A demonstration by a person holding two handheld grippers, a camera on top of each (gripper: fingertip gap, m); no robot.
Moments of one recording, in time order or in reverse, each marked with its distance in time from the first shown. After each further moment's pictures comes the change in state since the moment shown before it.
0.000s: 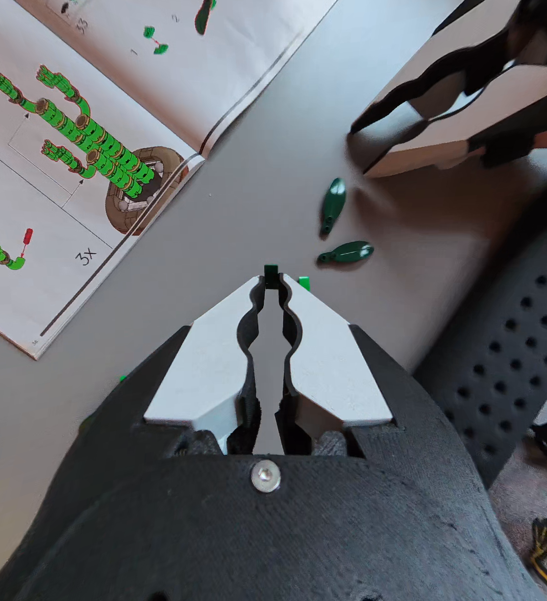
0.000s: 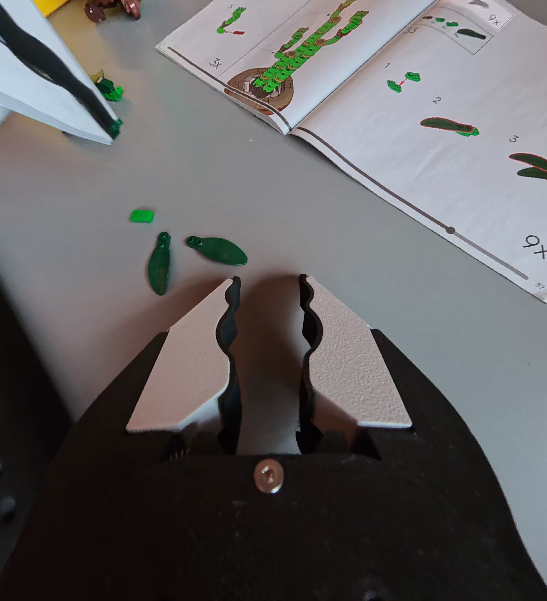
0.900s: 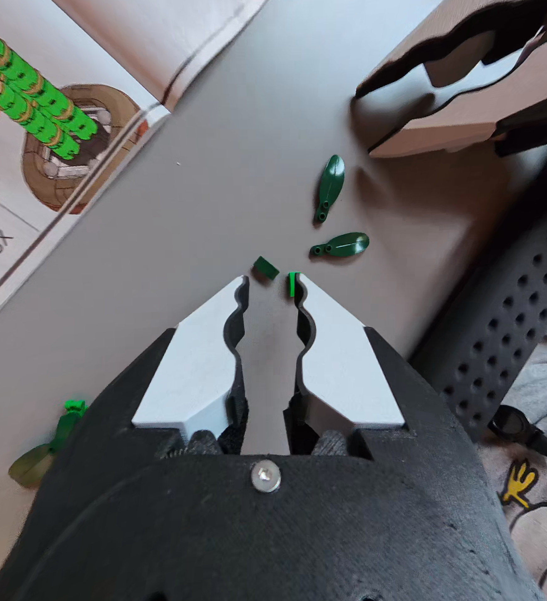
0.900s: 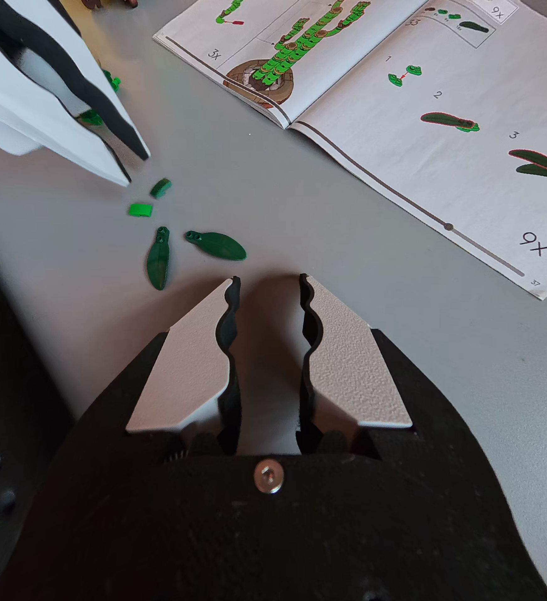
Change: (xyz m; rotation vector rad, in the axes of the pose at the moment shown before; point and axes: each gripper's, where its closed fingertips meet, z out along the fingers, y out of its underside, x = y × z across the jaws) left arm 0.007 0.015 0.021 -0.079 0.148 -0.108; right arm 0.001 0.002 -0.002 -0.020 0.000 -0.005
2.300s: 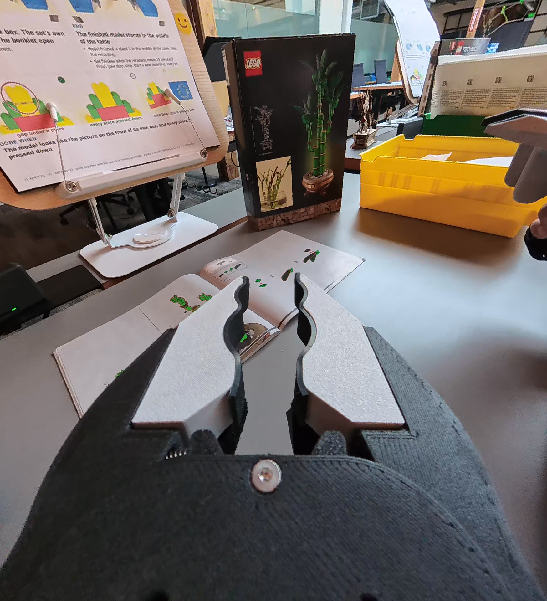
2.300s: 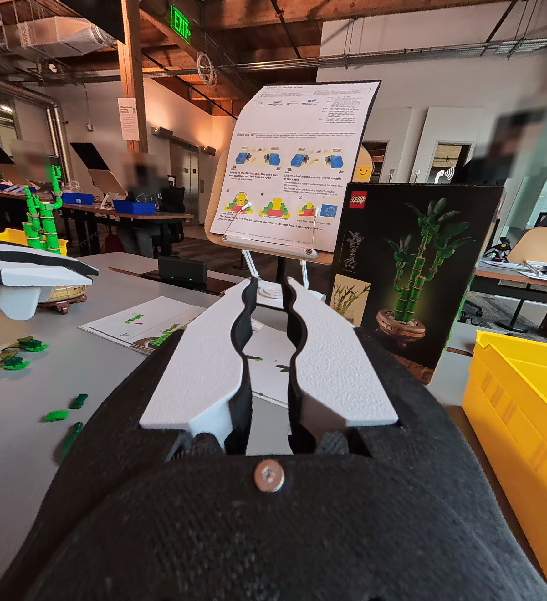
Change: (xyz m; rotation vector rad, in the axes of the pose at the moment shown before) left arm -0.018 -0.077 -0.095 0.957 -0.275 0.234; right arm 0.030 -0.100 -0.169 0.919 0.504 -0.160
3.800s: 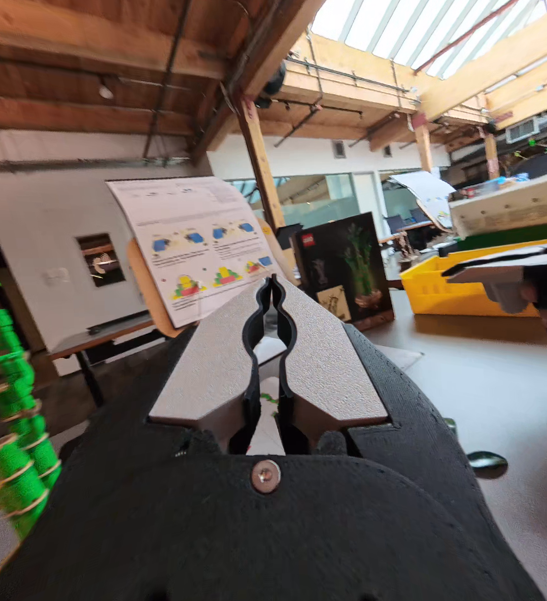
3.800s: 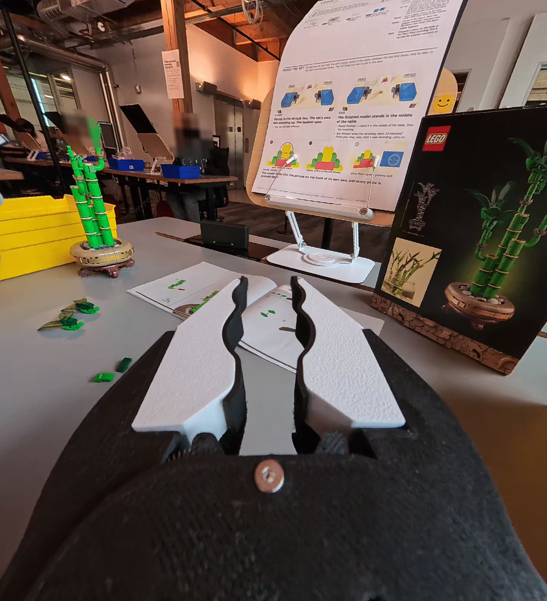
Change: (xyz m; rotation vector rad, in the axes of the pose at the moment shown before) left arm -0.023 -0.075 -0.097 0.504 -0.209 0.226; right arm -0.029 0.036 0.019 -0.132 -0.157 0.071
